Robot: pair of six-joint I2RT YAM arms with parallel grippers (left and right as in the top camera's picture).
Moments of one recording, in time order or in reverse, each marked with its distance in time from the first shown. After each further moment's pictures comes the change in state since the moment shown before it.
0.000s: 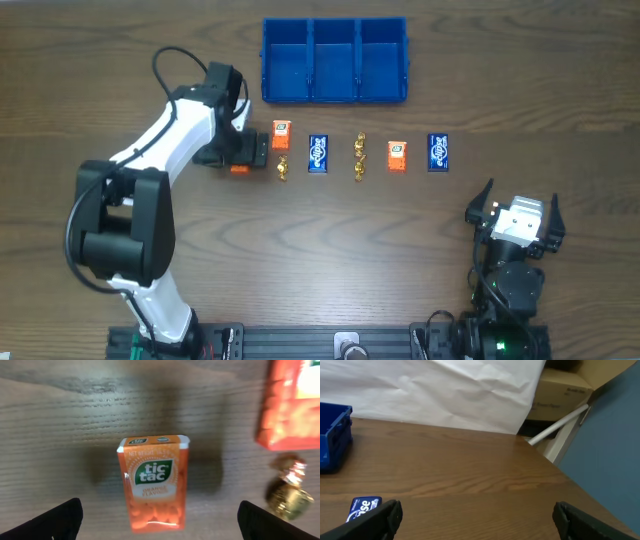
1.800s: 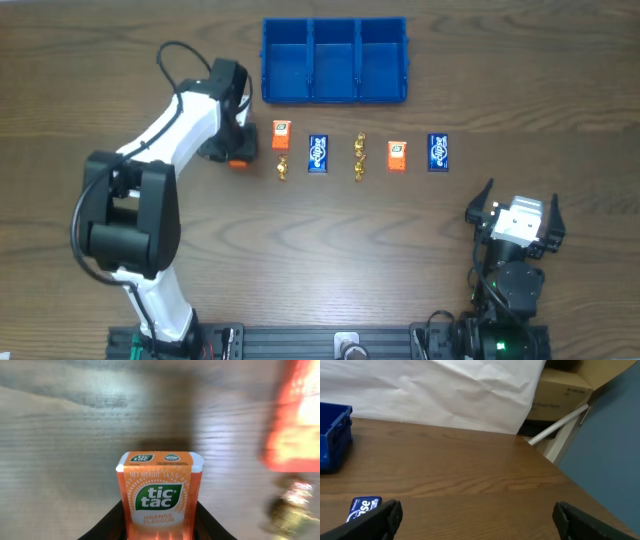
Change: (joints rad) left arm -0.021 0.037 0.085 -0.057 -0.044 -0.058; right arm 0.000 0.000 0.000 0.000 0.000 0.000
